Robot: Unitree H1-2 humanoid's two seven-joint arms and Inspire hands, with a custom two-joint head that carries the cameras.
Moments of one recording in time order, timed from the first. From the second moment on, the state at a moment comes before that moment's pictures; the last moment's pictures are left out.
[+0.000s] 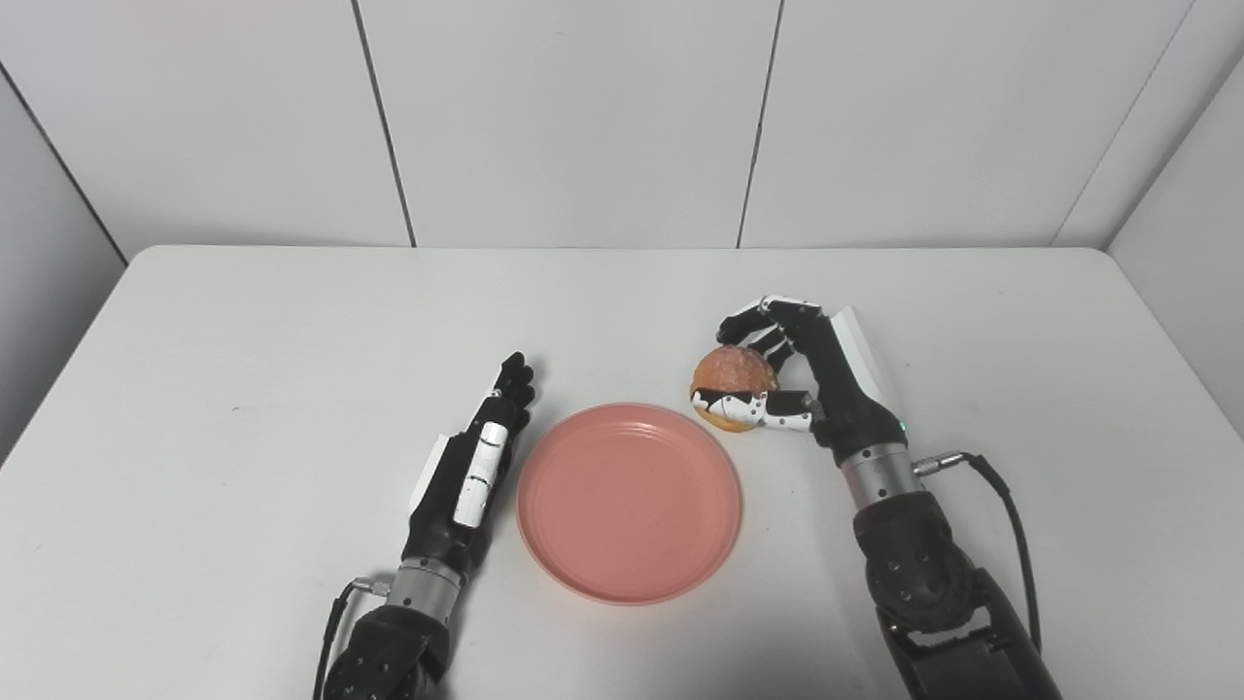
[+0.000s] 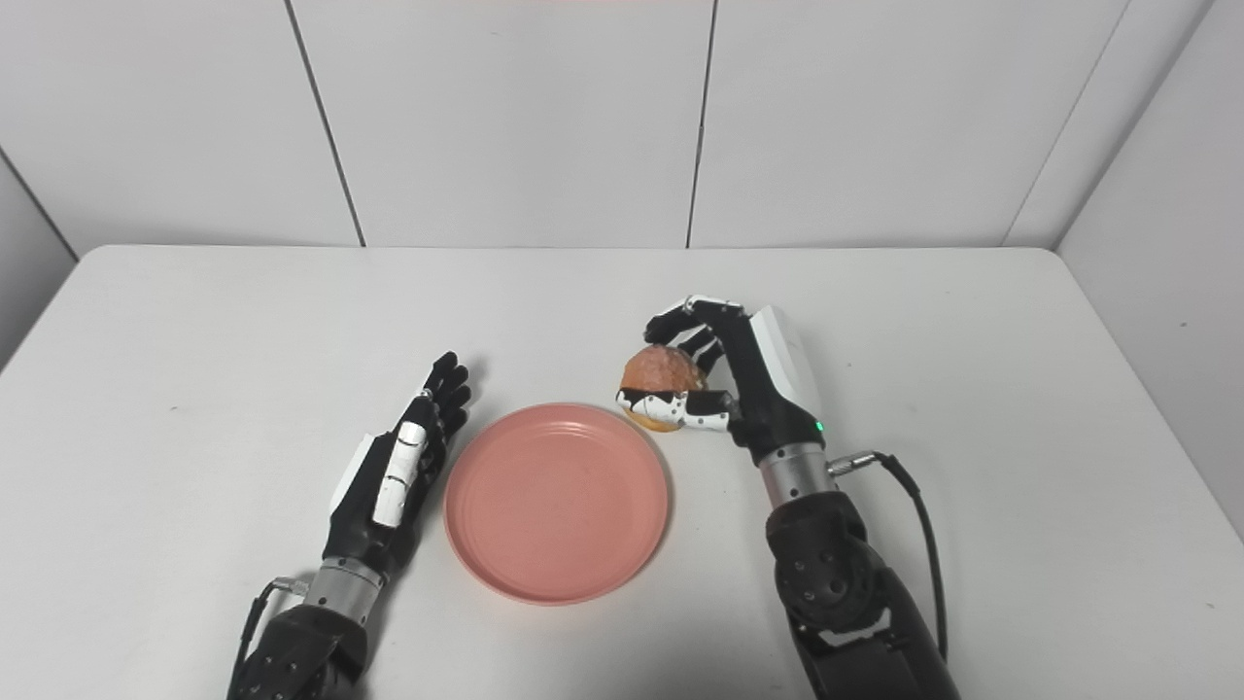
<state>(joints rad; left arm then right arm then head) -0.12 0.02 -0.08 0.06 -0.06 -0.06 -0.16 -0.31 -0.13 0.23 -0.02 -0.42 -0.01 -0.09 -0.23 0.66</state>
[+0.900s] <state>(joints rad) -0.12 0.00 -0.08 0.06 -0.03 -0.07 -0.12 -0.29 -0.08 0.34 0.07 -0.50 -0.16 -0.05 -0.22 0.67</state>
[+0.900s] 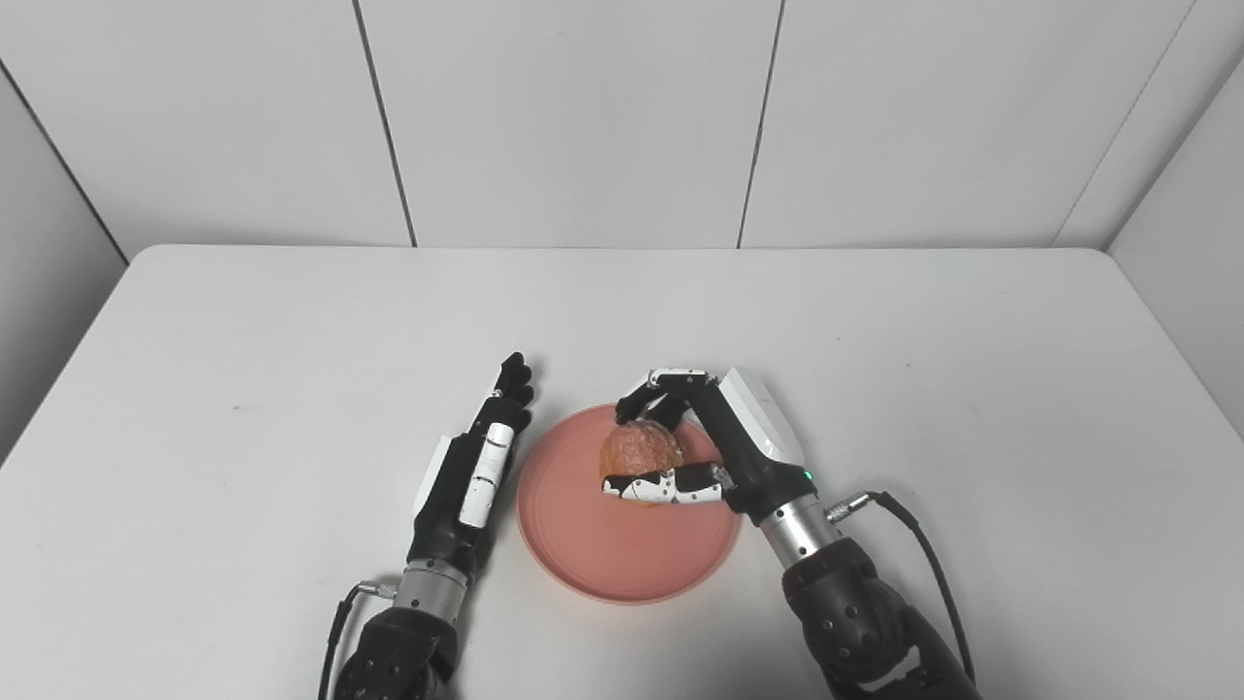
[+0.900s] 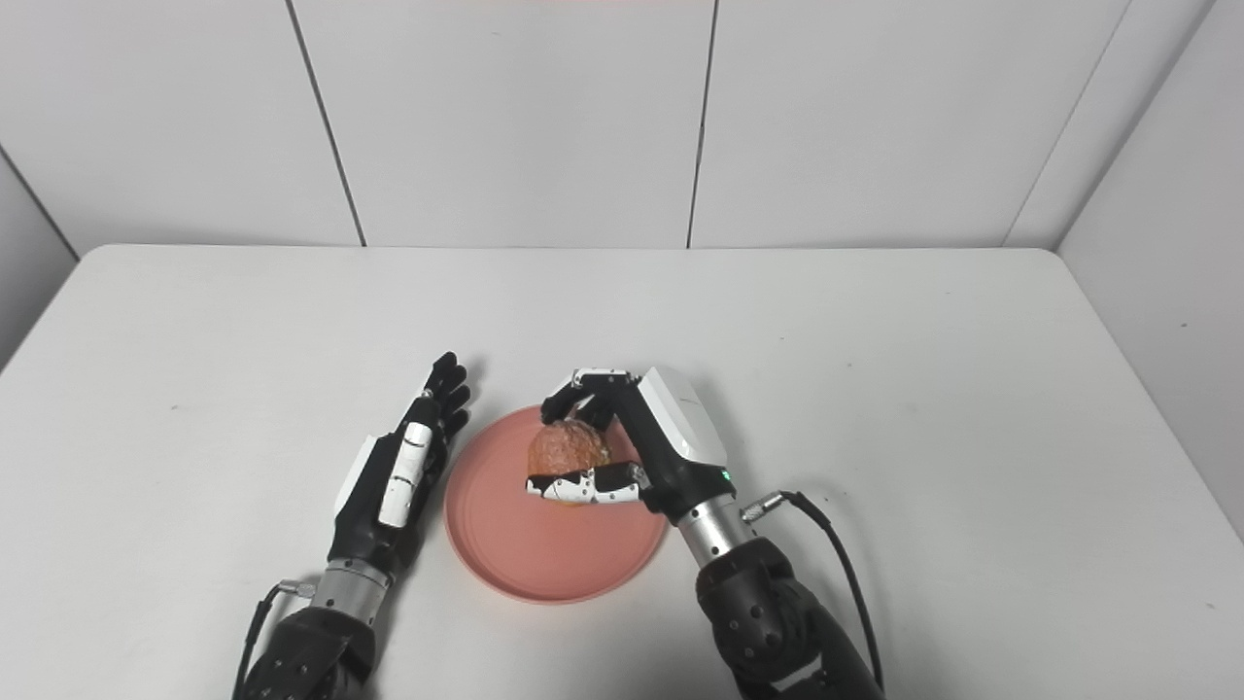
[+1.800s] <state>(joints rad) -0.12 -0.01 -0.08 0.06 -0.03 -0.07 -0.11 -0.30 -0.12 0.38 0.16 -0.57 -0.26 -0.03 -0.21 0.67</state>
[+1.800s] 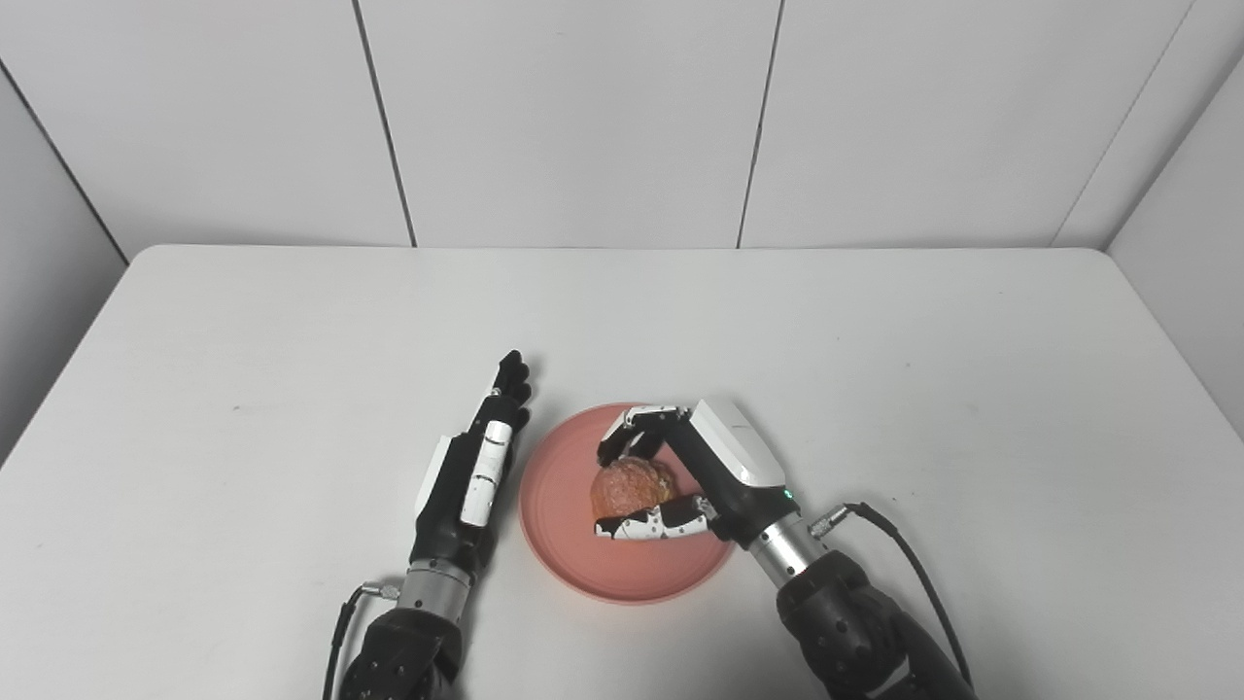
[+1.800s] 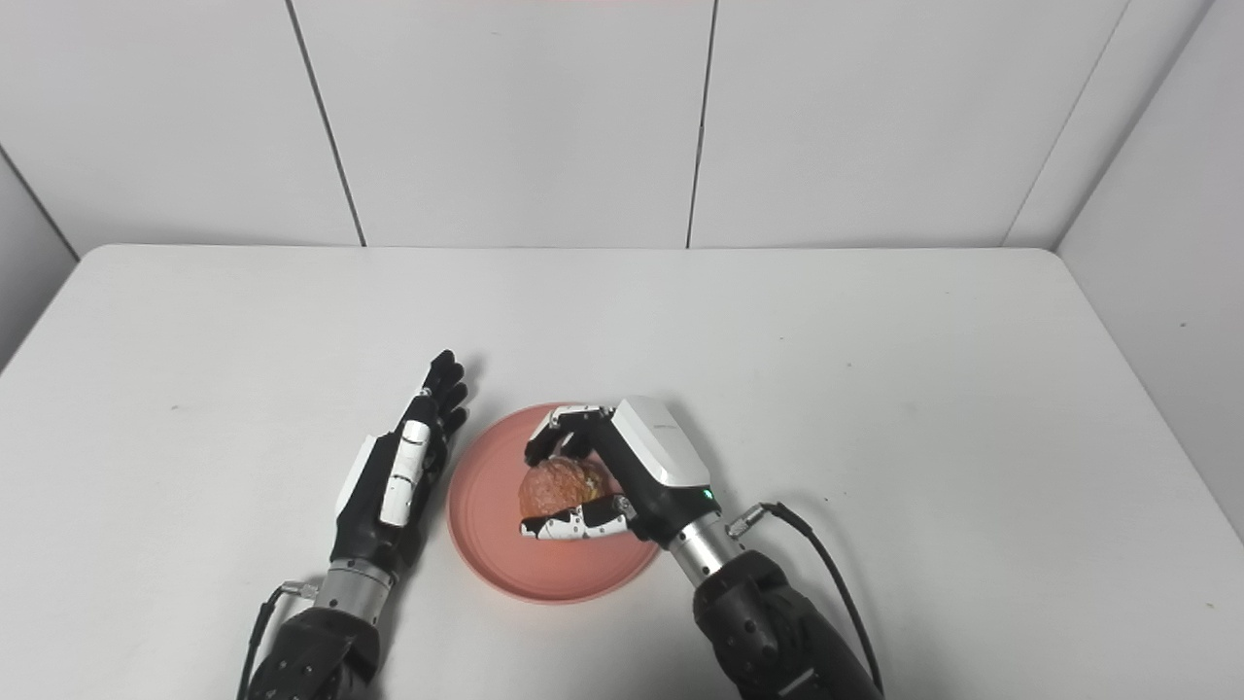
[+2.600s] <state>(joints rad) -0.12 -0.01 -0.08 0.06 -0.04 -0.07 -0.11 -0.29 -0.16 0.36 0.12 -0.56 -0.32 -0.01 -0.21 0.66</state>
